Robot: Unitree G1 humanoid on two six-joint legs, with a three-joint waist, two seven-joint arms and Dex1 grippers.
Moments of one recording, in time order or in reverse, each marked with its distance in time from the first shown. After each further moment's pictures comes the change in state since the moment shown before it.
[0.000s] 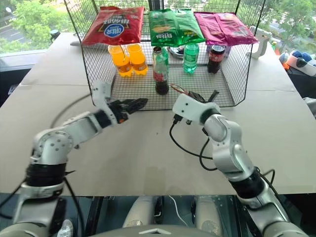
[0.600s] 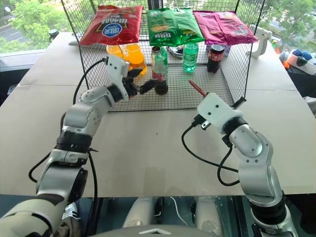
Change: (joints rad) left arm -0.413 -0.246 -0.140 0.557 0.621 -0.450 -0.271; right arm 0.131 -0.014 -0.166 -0.272 0.139 0.135 0.018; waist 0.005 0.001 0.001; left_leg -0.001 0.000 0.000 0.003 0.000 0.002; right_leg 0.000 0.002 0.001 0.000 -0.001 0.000
